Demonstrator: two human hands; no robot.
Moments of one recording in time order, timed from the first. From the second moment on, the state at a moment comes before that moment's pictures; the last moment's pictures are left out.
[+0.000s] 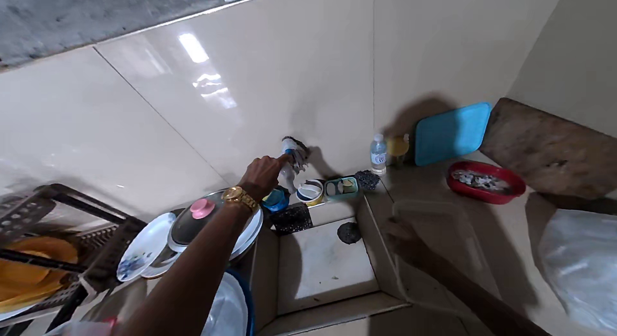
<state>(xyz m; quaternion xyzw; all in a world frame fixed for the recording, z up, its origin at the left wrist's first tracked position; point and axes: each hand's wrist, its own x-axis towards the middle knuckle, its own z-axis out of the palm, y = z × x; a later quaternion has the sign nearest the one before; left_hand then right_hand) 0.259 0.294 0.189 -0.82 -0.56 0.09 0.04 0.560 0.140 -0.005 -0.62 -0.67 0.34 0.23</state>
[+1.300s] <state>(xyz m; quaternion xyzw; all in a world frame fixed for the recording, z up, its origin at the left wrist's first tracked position) 0.240 0.299 0.168 -0.85 -0.52 -0.01 0.07 0.449 0.266 -0.177 -0.62 -0.70 0.36 0.08</state>
